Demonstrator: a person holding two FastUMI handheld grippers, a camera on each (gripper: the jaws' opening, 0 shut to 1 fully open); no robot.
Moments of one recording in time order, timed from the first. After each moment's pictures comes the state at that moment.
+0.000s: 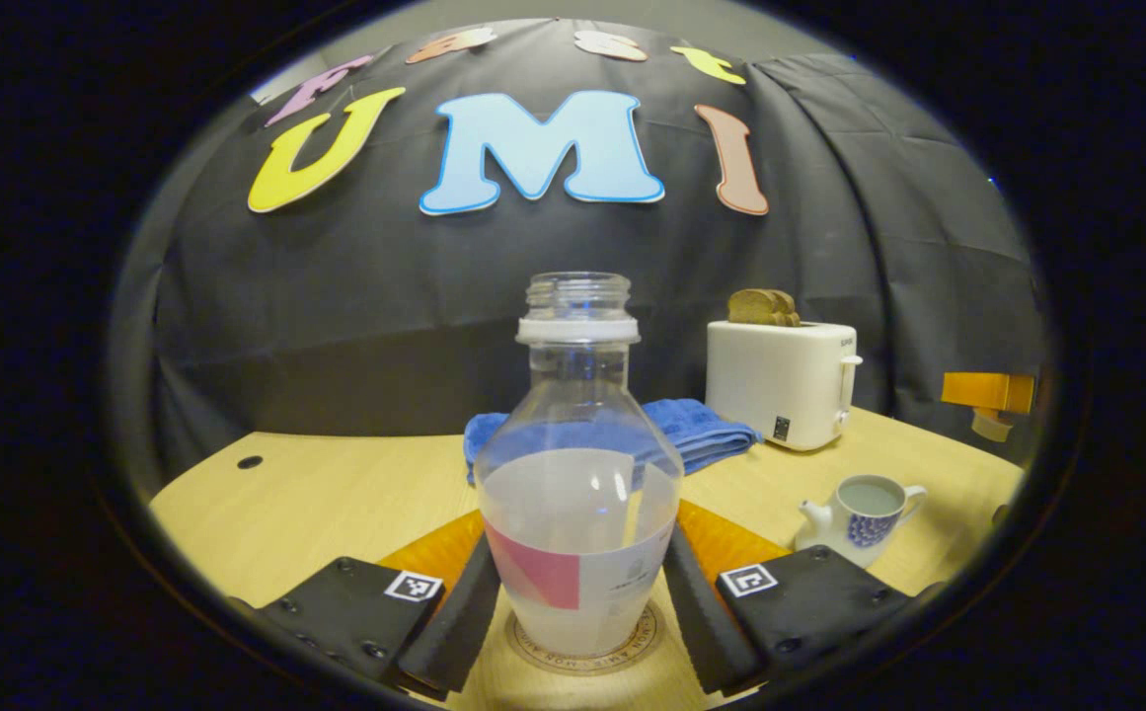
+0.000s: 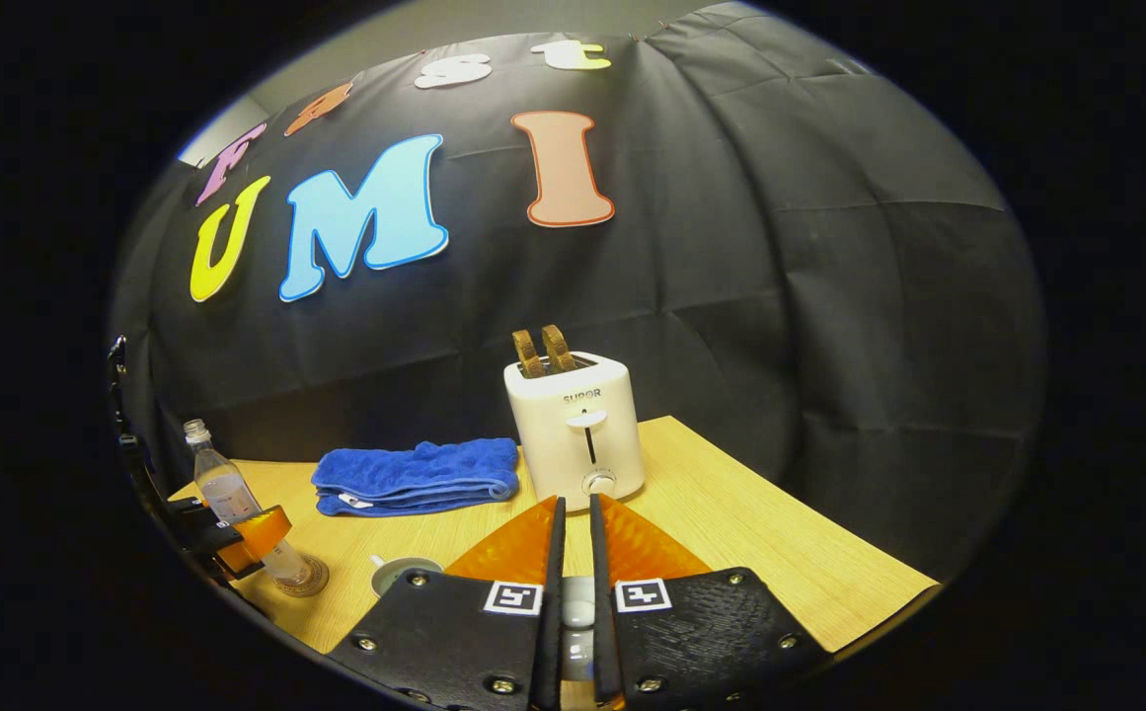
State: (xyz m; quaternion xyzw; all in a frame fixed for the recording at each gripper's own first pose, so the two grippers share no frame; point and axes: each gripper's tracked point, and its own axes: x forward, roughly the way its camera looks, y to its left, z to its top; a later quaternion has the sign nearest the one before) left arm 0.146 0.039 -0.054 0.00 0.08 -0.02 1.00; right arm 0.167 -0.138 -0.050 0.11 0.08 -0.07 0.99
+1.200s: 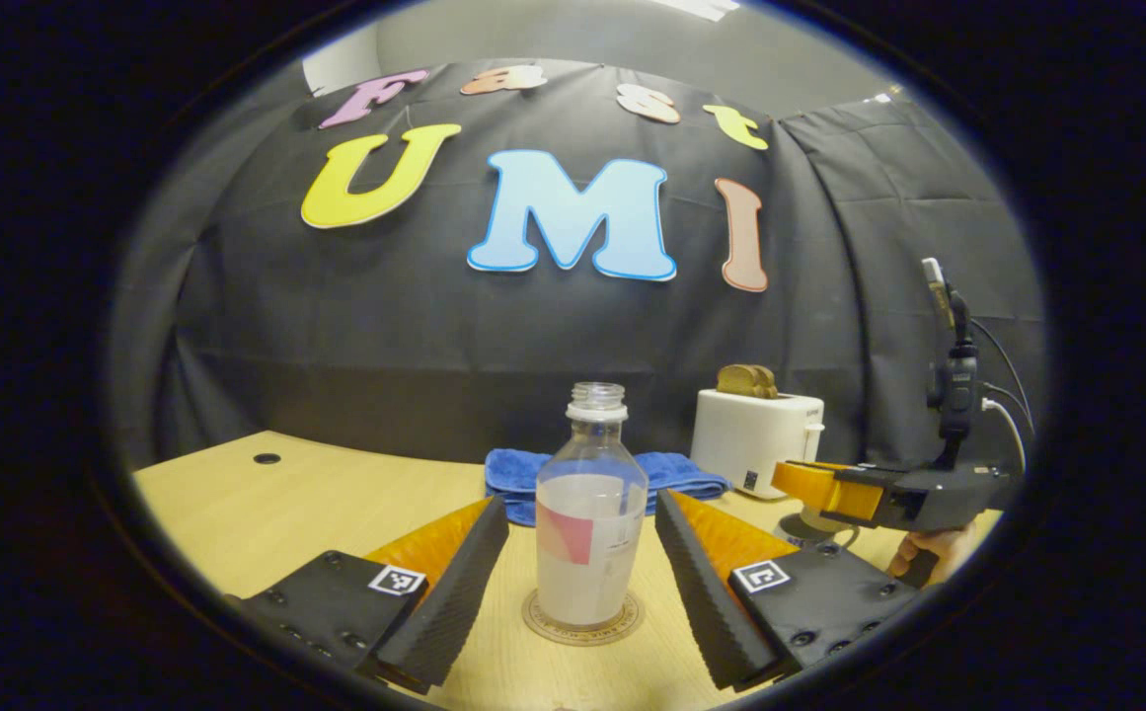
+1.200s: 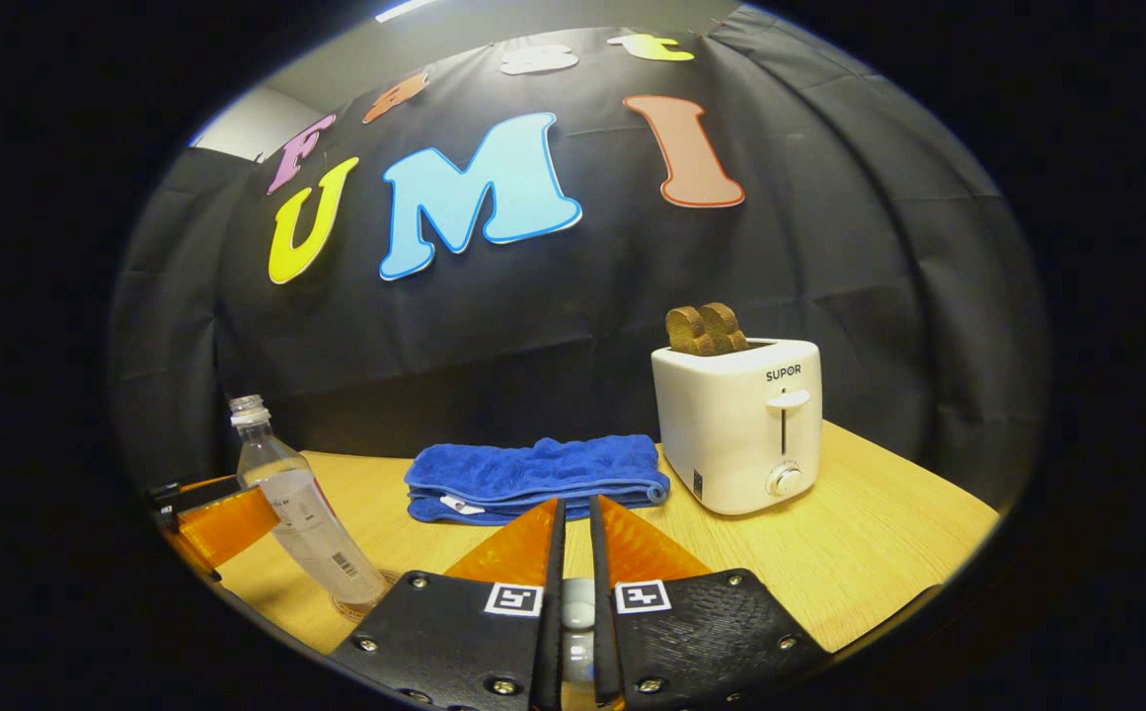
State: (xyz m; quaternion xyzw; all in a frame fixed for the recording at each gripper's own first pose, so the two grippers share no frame) left arm 0.082 0.062 -0.012 -0.04 0.00 -0.02 1.00; right arm 0.232 -0.013 -0.058 0.10 0.05 0.06 0.99
